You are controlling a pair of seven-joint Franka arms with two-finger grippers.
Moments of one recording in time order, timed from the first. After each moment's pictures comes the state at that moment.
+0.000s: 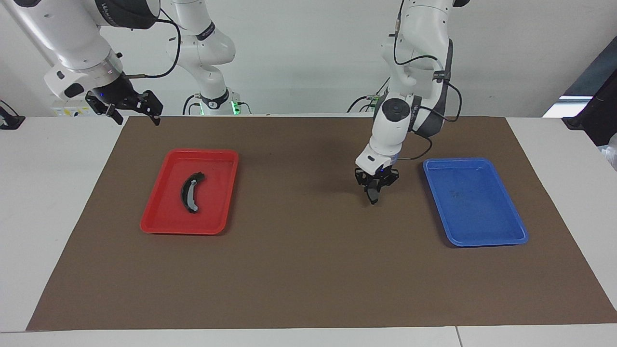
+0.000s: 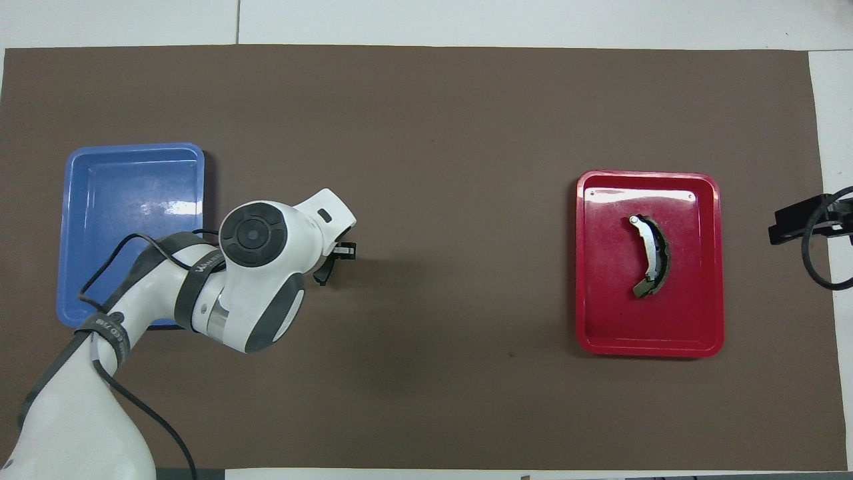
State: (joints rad) left arm -0.52 0.18 -0.01 -2.15 0.04 2.38 -0.41; right arm 0.05 -0.05 -0.11 -1.63 -0.02 1.44 -0.02
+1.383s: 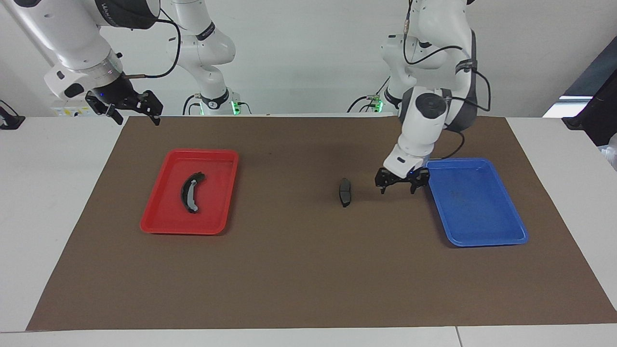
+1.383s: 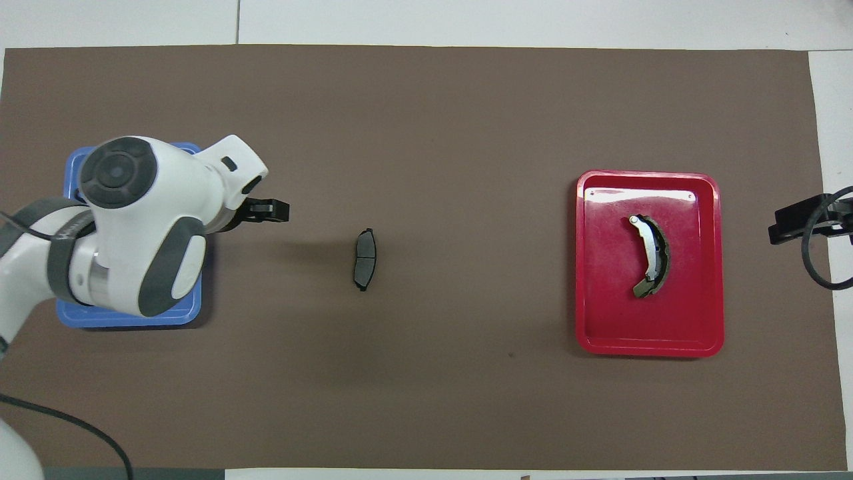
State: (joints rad) left arm -0.31 0.07 0.03 -2.04 0.04 2.19 -0.20; right arm 0.05 -0.05 -0.11 -1.63 -0.02 1.44 -0.02
